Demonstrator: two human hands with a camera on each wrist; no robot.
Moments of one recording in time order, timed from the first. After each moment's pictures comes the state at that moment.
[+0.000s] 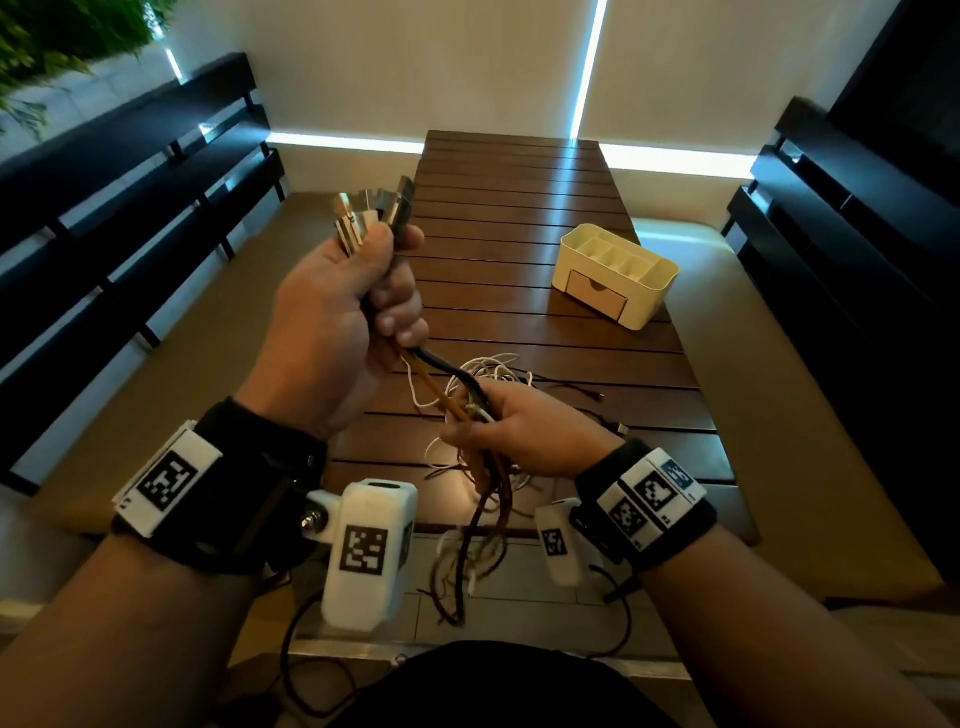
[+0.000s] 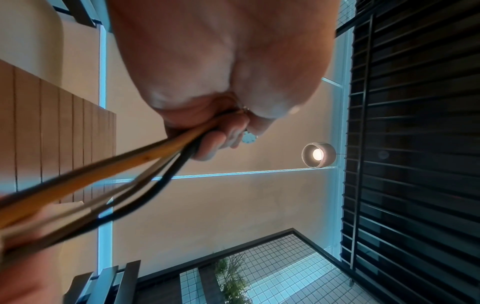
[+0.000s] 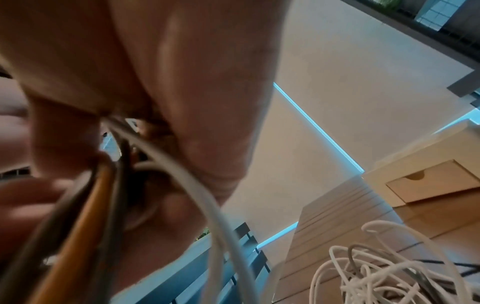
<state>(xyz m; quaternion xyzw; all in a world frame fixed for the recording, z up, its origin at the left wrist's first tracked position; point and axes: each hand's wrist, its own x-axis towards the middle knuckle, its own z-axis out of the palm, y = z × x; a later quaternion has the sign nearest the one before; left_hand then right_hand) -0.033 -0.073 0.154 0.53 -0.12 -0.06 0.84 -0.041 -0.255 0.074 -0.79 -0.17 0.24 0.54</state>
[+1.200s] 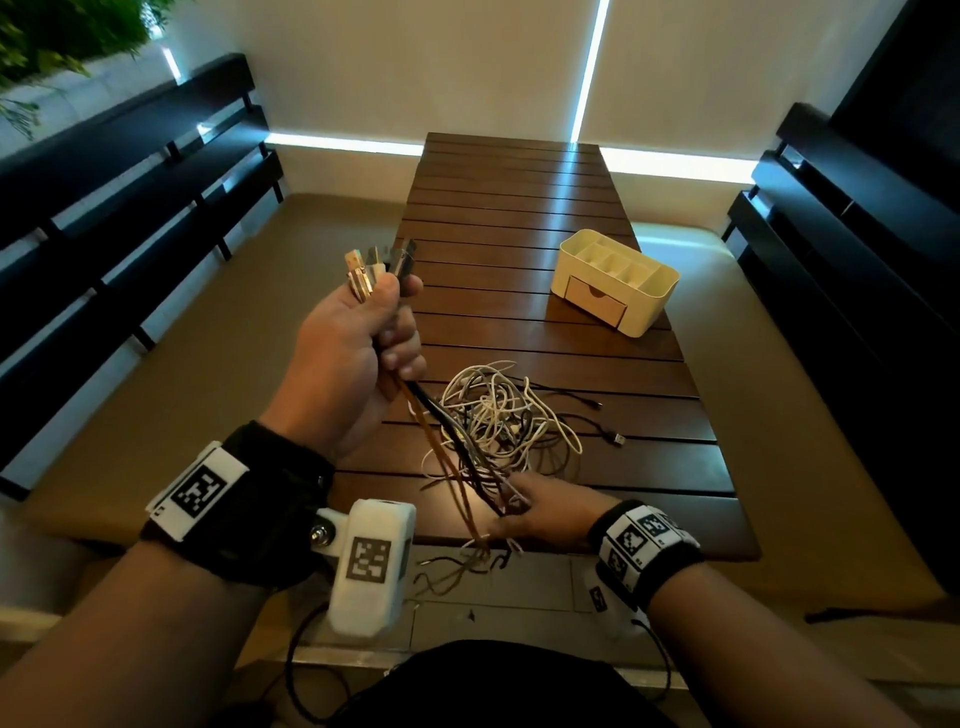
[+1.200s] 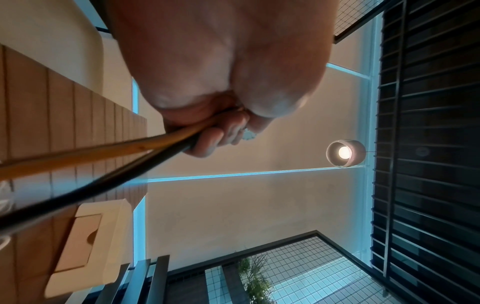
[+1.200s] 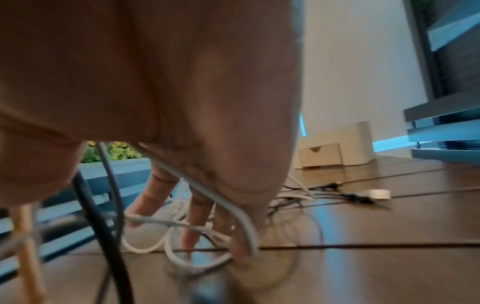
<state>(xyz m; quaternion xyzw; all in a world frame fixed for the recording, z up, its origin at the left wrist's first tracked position) -0.019 -0.080 0.127 0.54 -0.04 -0.07 0.84 -0.038 -0.302 -0.046 -0.89 -0.05 0.36 0.28</state>
